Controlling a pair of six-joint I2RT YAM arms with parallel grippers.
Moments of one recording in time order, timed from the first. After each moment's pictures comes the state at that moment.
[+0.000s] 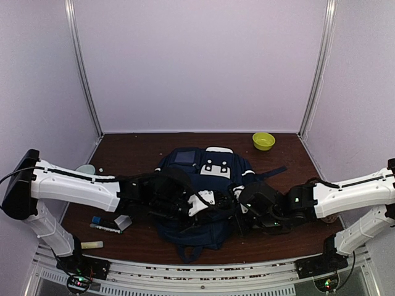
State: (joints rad) left arm -1.21 1.58 1.00 -0.12 0.11 0.26; right arm 1.20 1.33 0.79 -0.37 0.20 0.69
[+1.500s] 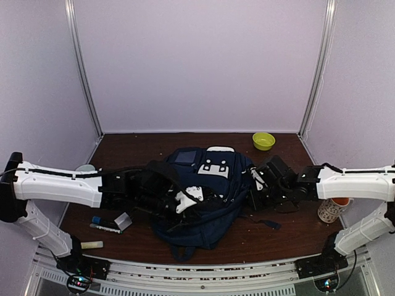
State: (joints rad) left arm -1.19 1.44 0.99 -0.29 0.12 0.21; right arm 0.87 1.31 0.80 -0.43 0.10 0.53
